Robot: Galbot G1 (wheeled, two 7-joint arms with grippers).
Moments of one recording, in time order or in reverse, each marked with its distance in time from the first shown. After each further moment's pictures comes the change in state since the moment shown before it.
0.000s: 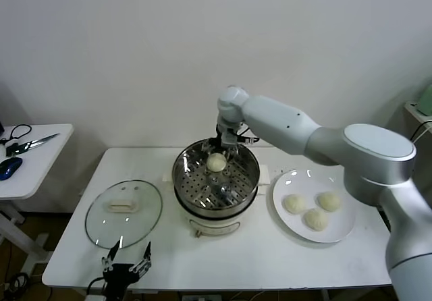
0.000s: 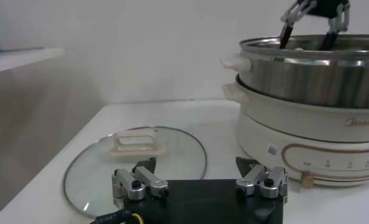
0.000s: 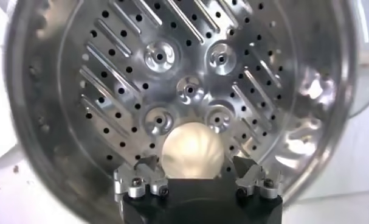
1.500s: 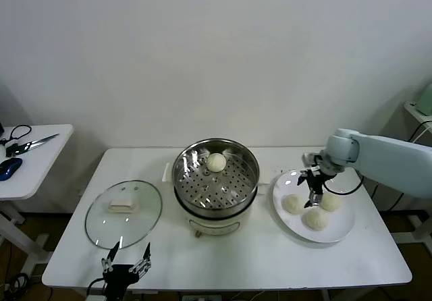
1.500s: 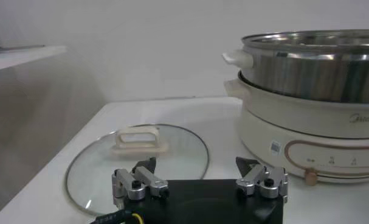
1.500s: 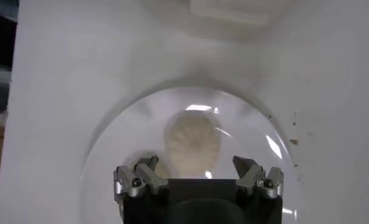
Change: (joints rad) left arm -0.005 -0.003 -0.004 0.019 0.005 -0.006 -0.002; right arm -0.171 -0.560 -0.206 0.305 0.563 -0.972 0.157
